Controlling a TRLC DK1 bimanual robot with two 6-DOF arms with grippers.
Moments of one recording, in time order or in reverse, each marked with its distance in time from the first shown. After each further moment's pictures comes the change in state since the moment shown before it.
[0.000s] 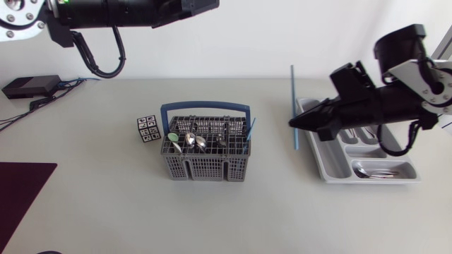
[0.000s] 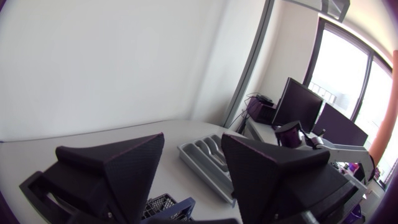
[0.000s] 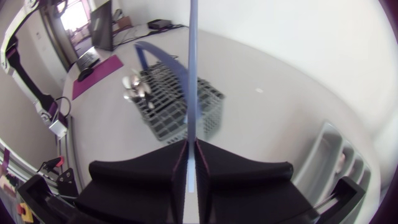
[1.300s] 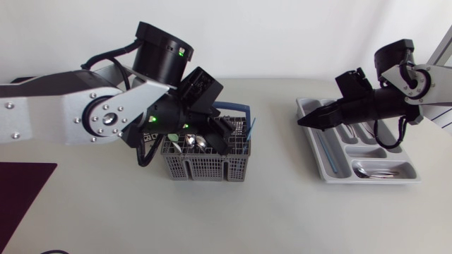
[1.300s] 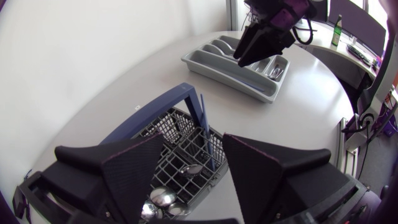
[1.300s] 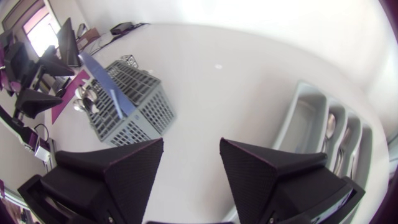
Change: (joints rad) left arm -0.246 0.053 -0.331 -0.038 -0.313 0.434; right arm -0.113 0.219 0.079 0.065 0.031 0.075
